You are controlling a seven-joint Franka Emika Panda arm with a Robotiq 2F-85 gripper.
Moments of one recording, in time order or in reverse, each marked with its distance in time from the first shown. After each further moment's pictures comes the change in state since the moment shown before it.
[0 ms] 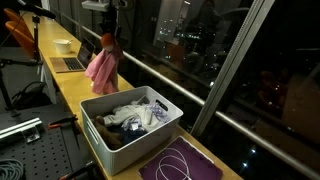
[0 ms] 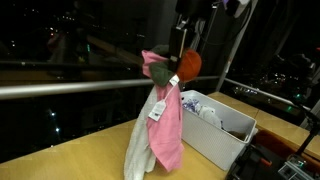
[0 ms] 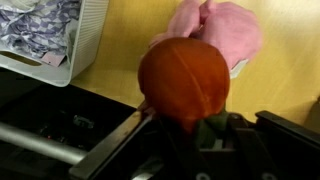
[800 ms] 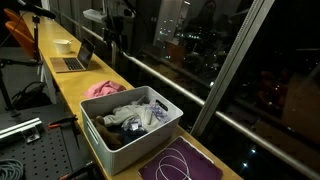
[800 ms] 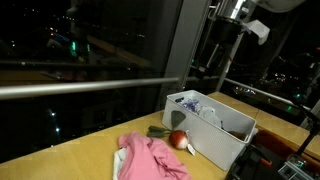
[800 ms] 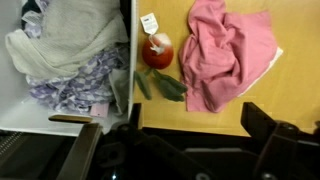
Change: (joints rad) arm -0.147 -0.242 -0.080 -0.397 0.137 0.207 -0.005
